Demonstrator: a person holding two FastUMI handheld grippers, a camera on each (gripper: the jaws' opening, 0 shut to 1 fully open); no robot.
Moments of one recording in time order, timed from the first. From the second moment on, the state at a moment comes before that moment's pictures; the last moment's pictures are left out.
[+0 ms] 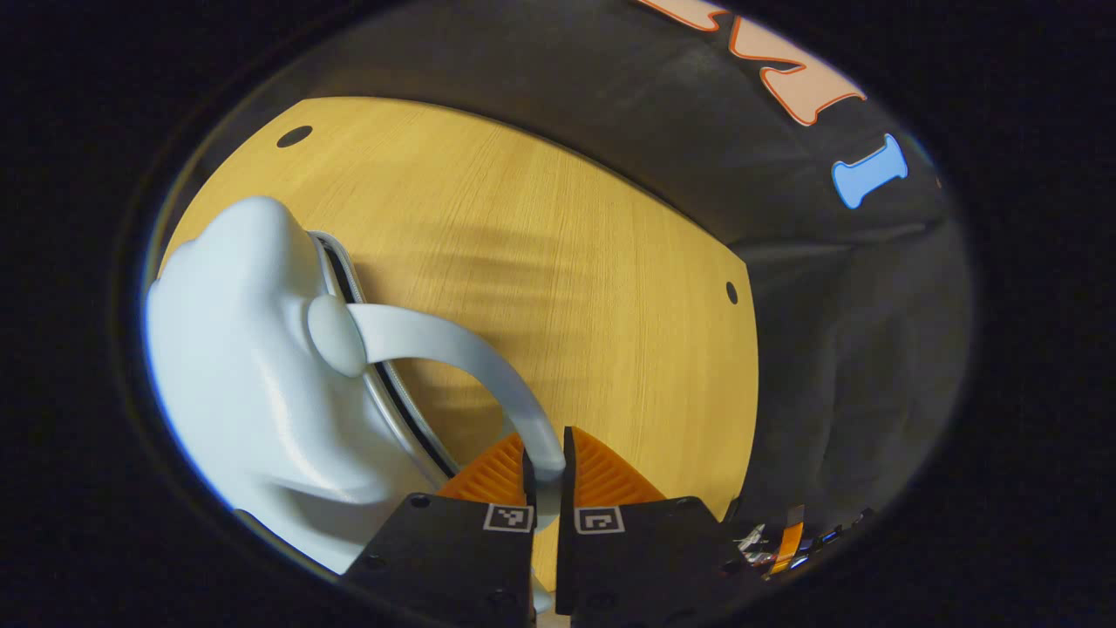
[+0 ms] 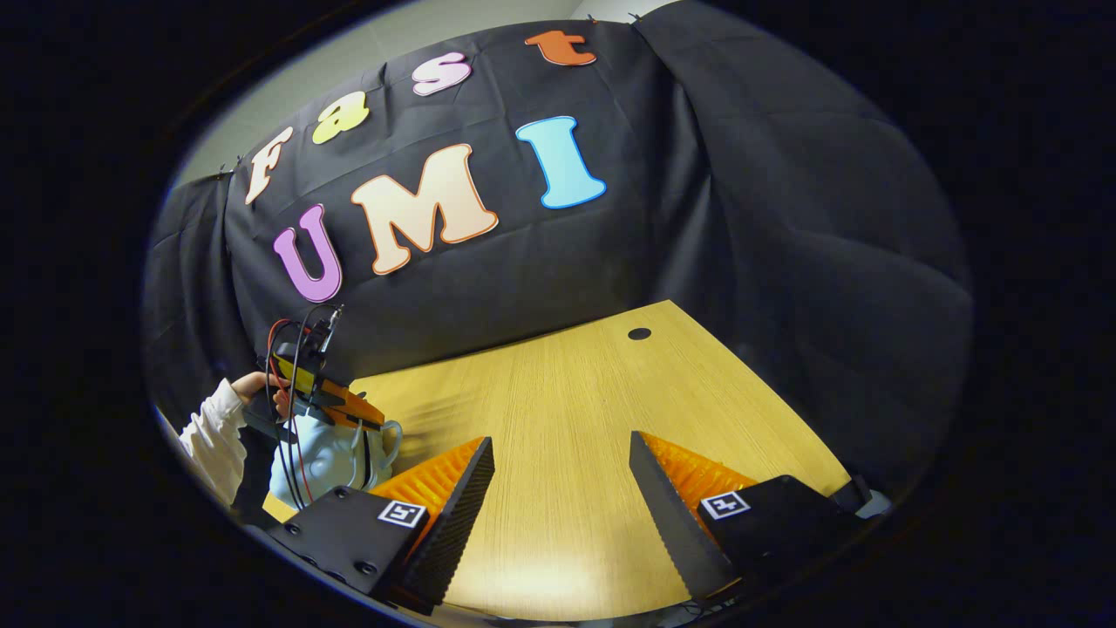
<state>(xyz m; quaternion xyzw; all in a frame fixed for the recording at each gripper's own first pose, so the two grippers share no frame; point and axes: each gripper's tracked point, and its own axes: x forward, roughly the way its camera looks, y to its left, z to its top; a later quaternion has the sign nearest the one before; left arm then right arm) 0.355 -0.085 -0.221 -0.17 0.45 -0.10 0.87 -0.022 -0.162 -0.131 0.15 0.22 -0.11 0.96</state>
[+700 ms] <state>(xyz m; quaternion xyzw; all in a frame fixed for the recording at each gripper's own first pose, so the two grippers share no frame) 0.295 -0.104 -0.138 -0.03 0.31 -0.08 0.95 0.002 -0.160 -0.115 0.14 0.20 -0.05 0.97</state>
